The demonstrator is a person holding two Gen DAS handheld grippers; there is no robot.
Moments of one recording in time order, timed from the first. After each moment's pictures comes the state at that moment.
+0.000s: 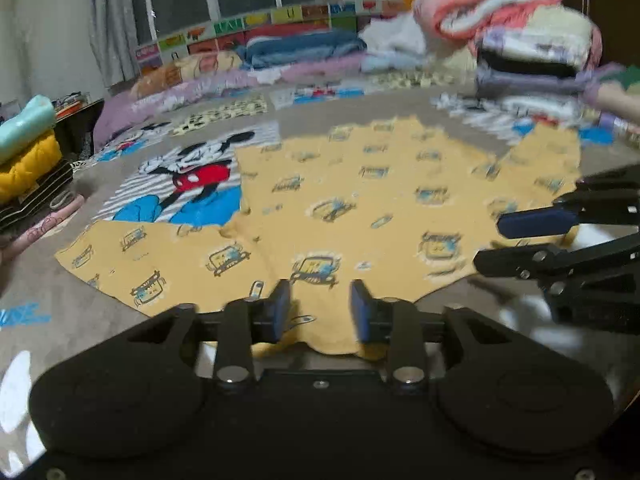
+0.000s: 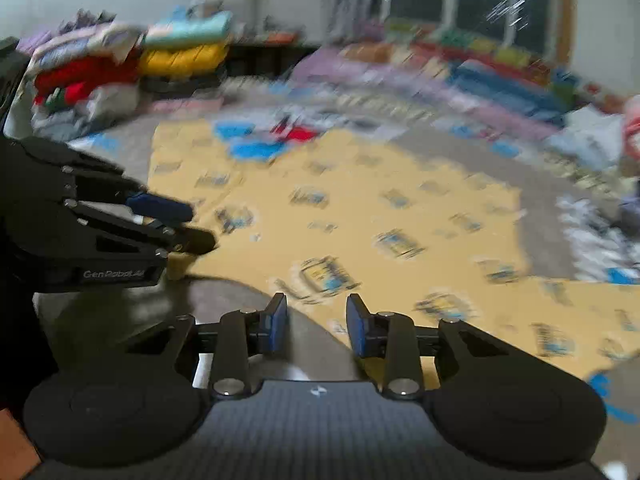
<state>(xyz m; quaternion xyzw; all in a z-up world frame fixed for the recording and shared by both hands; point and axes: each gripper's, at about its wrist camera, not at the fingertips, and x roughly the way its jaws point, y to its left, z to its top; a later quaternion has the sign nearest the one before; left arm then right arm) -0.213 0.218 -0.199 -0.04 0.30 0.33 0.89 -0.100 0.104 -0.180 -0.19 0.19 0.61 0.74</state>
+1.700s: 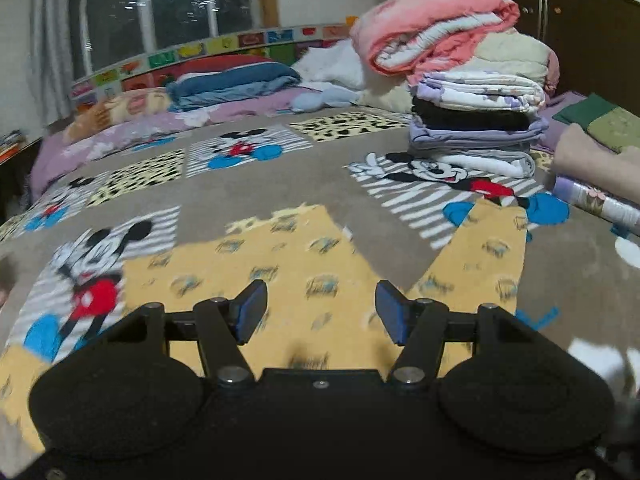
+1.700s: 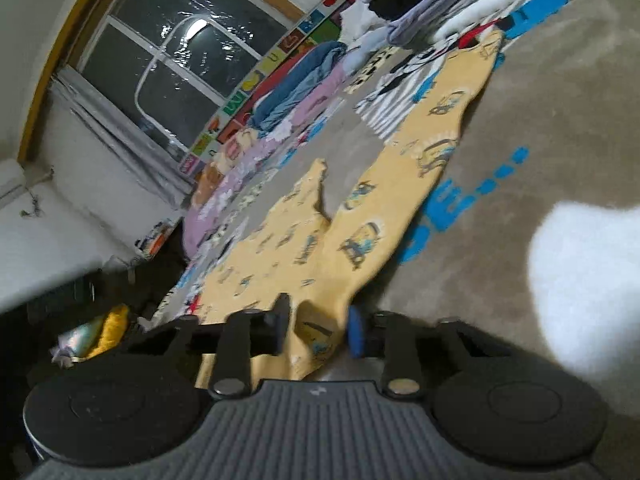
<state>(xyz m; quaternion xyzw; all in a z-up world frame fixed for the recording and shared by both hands) -0.049 0.225 -0.126 -0.01 0.29 0.25 0.92 0.023 0.029 -0.246 0.27 0.38 0.45 0.76</state>
